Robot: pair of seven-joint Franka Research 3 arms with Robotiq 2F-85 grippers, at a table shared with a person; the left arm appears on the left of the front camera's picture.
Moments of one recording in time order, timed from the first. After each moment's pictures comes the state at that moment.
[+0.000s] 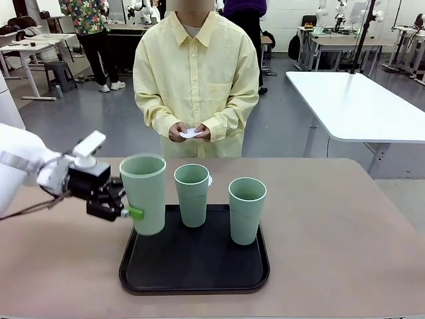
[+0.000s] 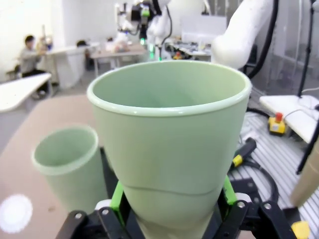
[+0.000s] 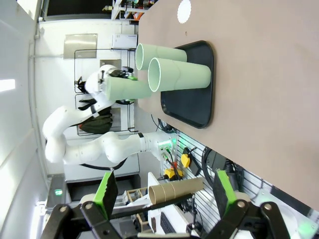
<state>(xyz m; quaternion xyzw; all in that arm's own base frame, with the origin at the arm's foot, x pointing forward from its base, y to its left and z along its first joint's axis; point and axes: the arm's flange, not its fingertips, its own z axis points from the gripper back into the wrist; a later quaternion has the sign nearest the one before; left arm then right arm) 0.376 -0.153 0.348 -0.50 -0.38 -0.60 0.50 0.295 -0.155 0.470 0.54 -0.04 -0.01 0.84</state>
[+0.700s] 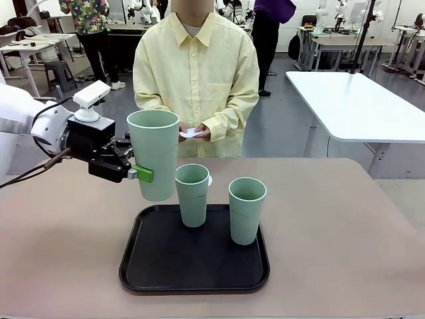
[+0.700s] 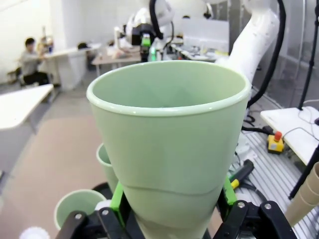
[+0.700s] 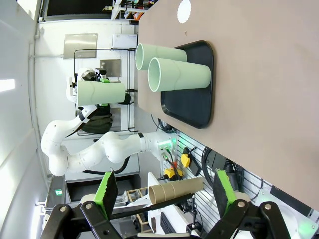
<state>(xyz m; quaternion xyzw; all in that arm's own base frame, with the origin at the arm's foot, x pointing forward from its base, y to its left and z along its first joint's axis) 0.369 -0.182 0.440 -0.49 -0.38 -0.60 0.50 0.295 -0.155 0.470 0.54 -0.04 -0.01 0.84</state>
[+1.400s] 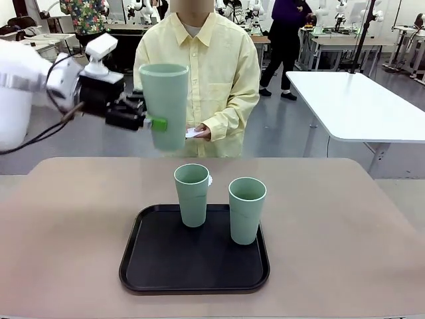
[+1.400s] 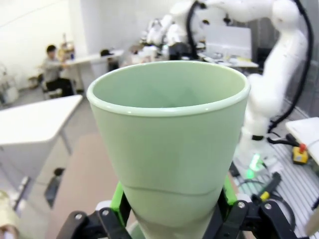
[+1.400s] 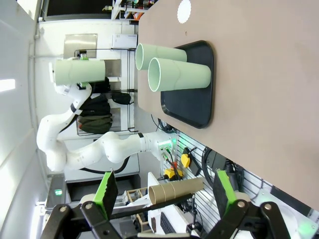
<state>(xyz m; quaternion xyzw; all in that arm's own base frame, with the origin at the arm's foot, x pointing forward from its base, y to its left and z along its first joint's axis) 0.442 -0.200 0.514 -0.46 -0.43 -0.59 0.52 0.294 -0.155 0.471 0.54 -0.04 -0.01 0.84</state>
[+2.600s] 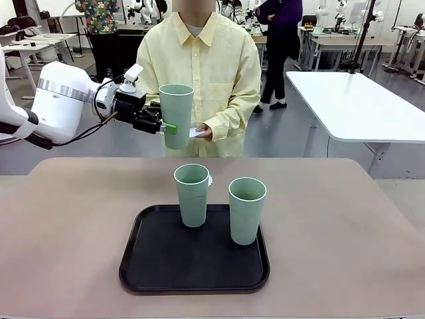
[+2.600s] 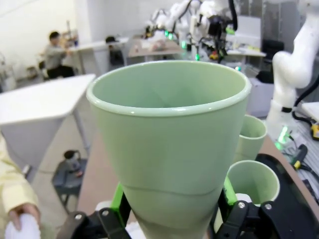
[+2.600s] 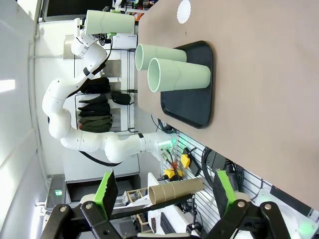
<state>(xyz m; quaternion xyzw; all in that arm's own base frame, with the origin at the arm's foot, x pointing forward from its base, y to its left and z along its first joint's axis) 0.600 -0.190 0.419 -0.46 -0.41 -0.60 0.52 0.294 -0.155 0.471 0.54 -0.04 -0.01 0.84</state>
